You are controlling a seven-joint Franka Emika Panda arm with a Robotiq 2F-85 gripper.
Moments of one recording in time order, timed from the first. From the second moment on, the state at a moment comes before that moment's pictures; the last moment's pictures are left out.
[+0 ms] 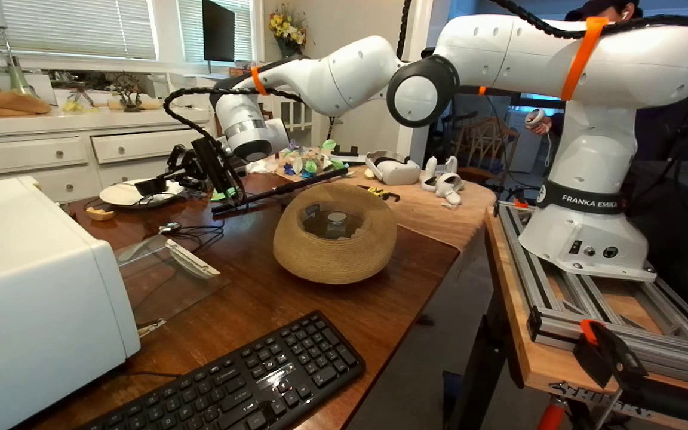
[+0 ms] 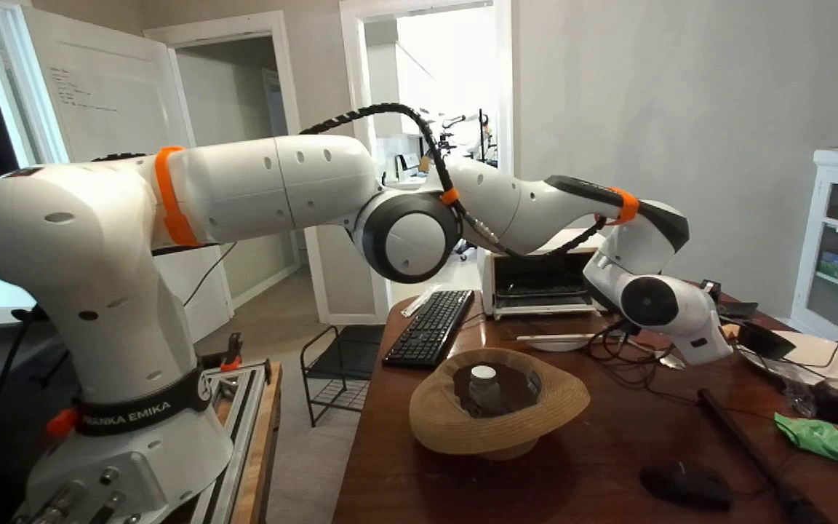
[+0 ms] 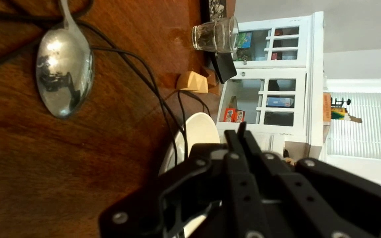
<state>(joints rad) 0.06 1.49 -0.05 -0.59 1.83 2.77 -0.32</state>
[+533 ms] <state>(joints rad) 0.07 1.49 -0.03 -0.59 1.69 2.80 -0.16</state>
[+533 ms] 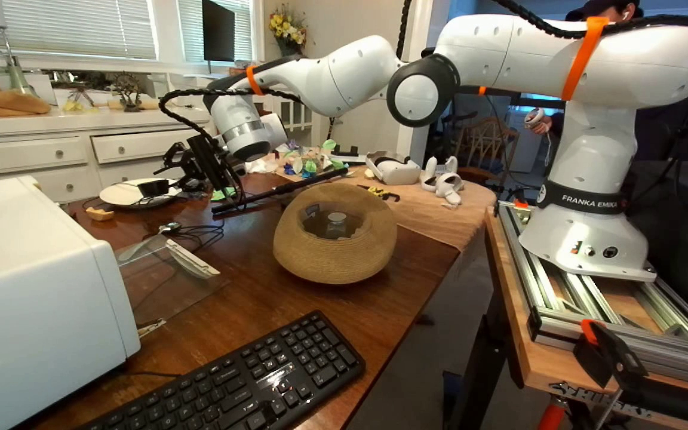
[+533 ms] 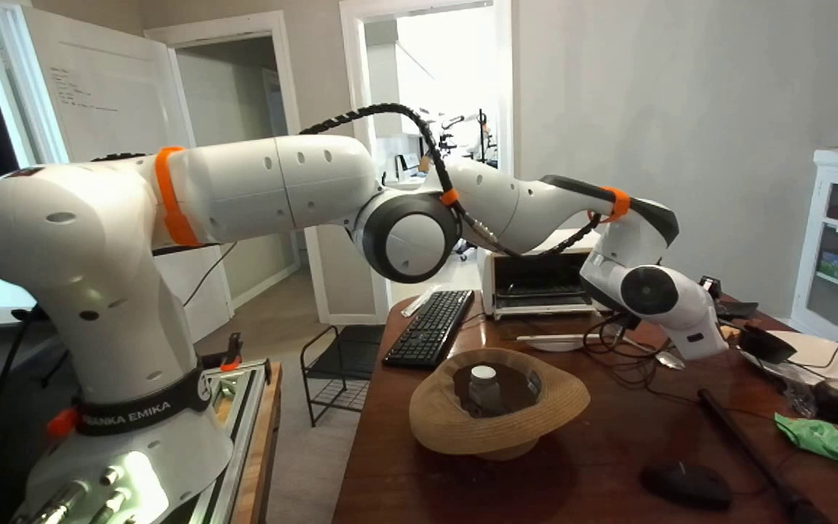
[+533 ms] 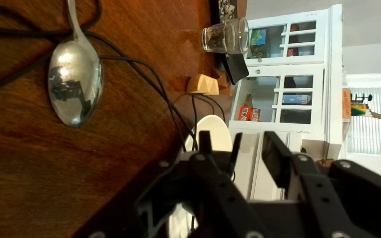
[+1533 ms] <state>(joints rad) 0.05 1.44 0.05 -0.64 1.46 2.61 -0.06</state>
